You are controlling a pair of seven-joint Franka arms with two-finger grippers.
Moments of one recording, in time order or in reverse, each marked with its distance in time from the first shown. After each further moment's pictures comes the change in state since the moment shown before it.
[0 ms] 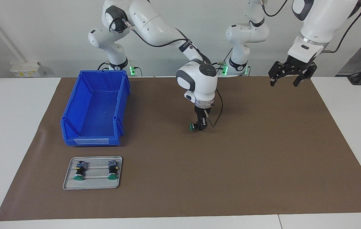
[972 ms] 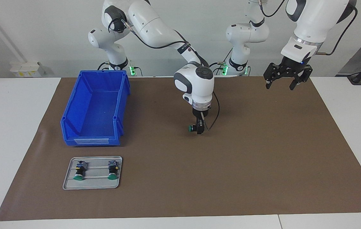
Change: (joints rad) left arm -0.041 0.000 -0.005 -0.026 0.000 0.087 0.044; right arm -0.032 -0.022 -0.003 -0.010 0.005 0.026 0.077
